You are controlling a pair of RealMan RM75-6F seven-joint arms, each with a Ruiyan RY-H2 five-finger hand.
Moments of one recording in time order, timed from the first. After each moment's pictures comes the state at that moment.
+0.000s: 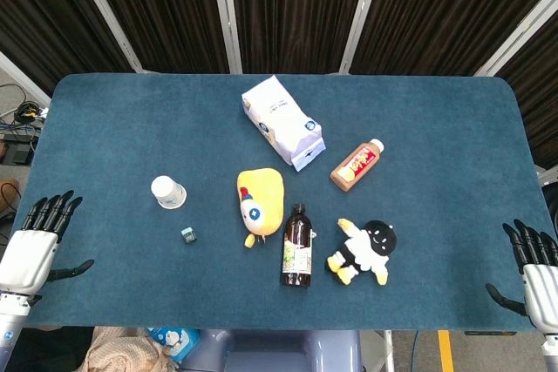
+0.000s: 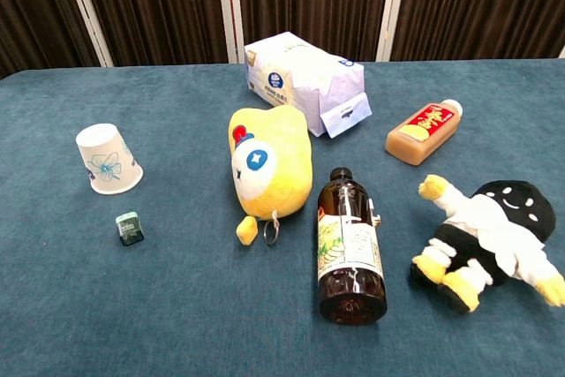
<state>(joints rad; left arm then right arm) -0.14 -1.14 0.00 -1.64 1.56 1.44 0.09 -0.02 -1.03 0.02 -1.67 -1.51 1.50 -0.01</state>
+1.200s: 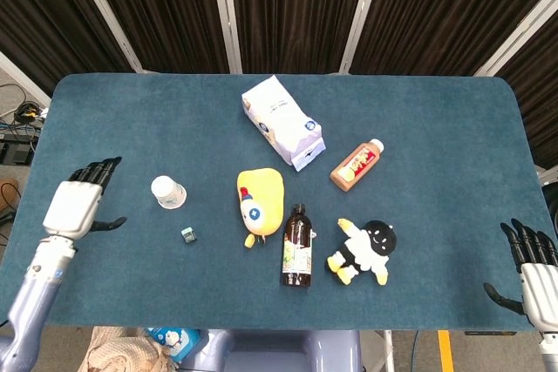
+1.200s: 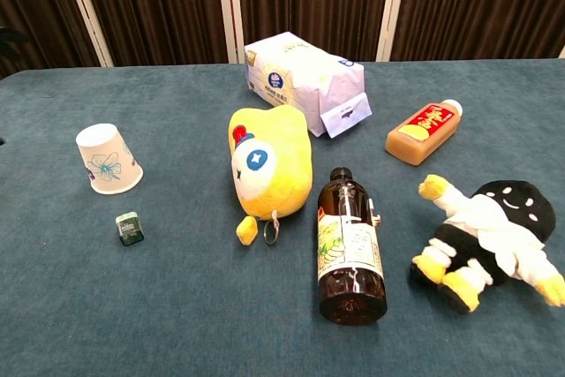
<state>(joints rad) -0.39 -1.23 -0.19 -1.67 1.28 1.16 0.37 -0.01 -1.03 0.02 -1.67 -1.50 1.50 0.00</state>
